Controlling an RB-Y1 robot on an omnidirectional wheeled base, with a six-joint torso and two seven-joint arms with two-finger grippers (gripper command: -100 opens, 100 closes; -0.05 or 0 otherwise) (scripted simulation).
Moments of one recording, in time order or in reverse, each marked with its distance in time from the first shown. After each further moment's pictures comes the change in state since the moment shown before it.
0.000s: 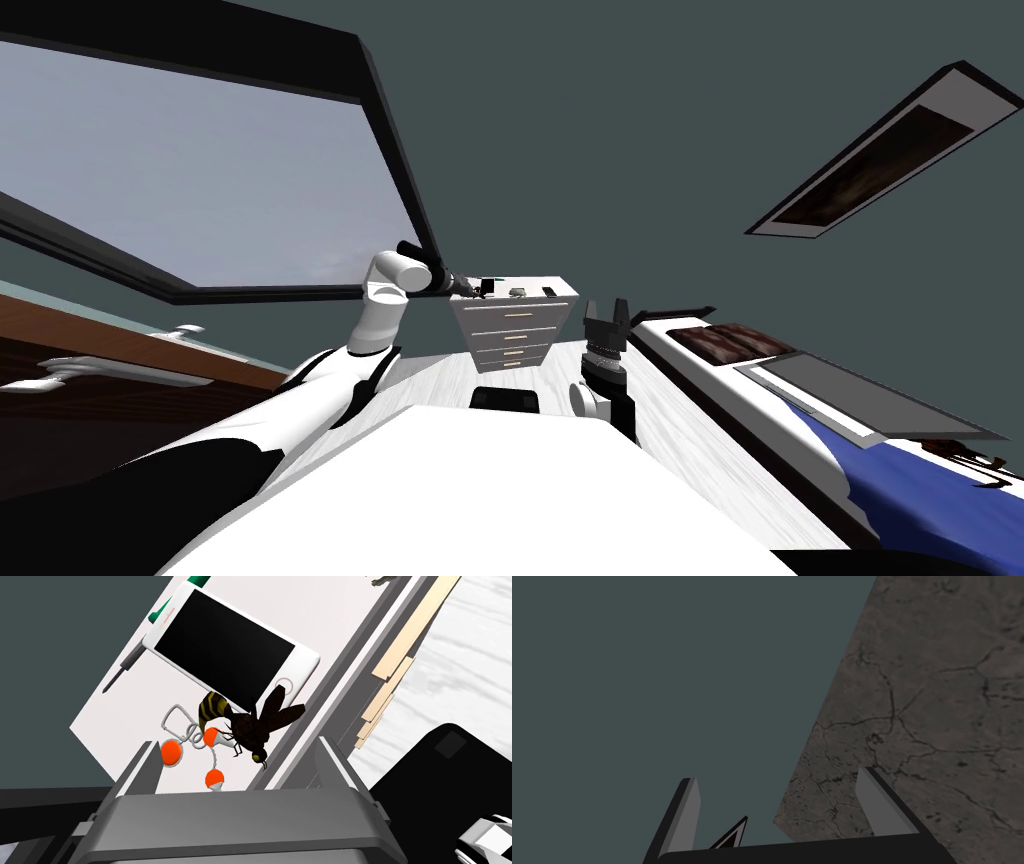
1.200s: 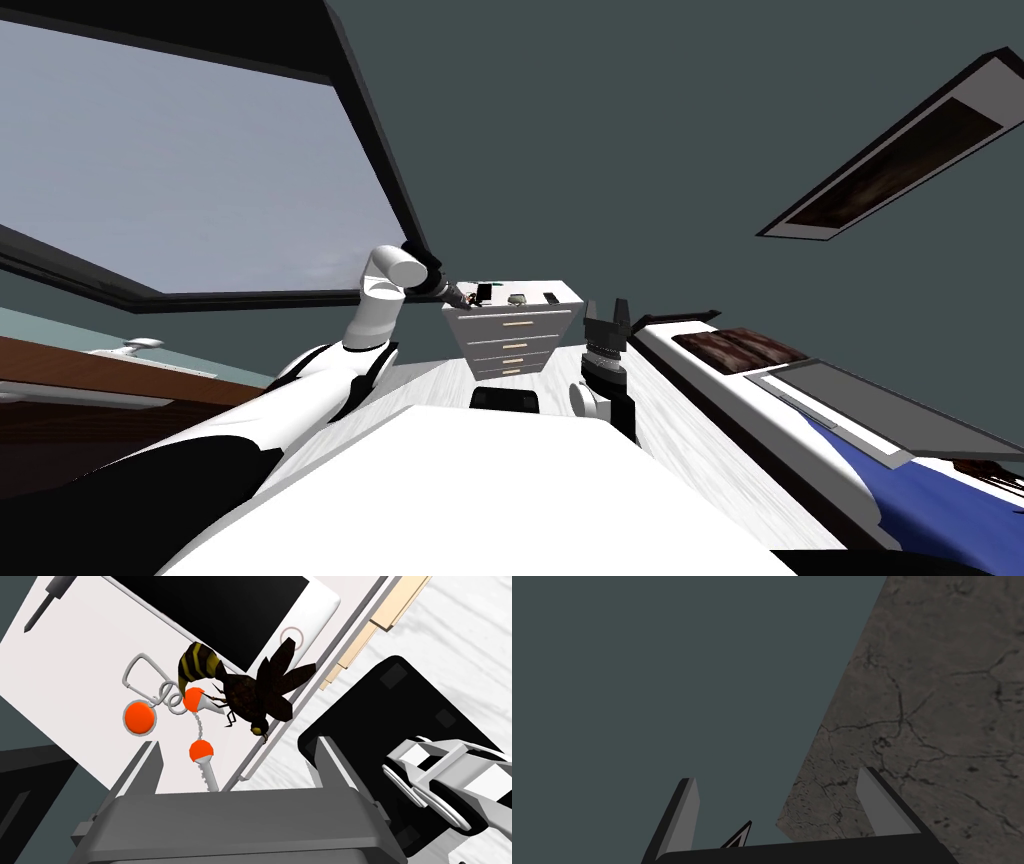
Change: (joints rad) left arm -0.033 0.038 -0.002 0.013 0.103 0.307 0.120; right arm 0.000 0.000 0.000 0.000 0.000 0.000 0.000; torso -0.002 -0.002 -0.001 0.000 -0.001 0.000
